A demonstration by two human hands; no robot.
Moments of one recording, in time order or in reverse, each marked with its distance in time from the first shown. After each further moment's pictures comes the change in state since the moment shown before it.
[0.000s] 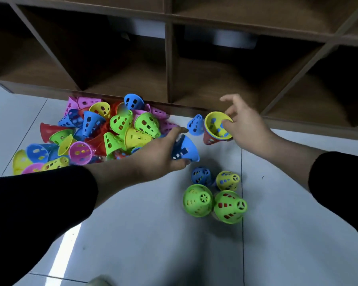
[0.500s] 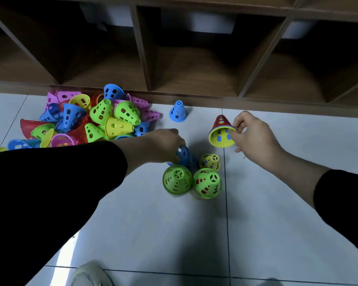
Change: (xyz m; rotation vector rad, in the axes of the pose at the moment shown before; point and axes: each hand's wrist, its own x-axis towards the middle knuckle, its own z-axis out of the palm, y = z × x) left_hand 0.041 0.032 0.047 0.636 -0.347 0.075; right_hand -0.089 0.066 -0.027 0.054 0.091 0.239
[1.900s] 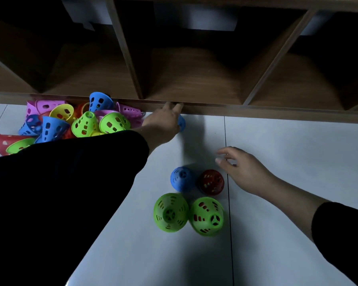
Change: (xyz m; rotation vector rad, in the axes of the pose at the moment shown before) left_hand 0.128 -0.054 -0.005 -0.111 0.298 -0.270; right_hand 0.030 0.065 0.045 -0.054 -0.330 -0.034
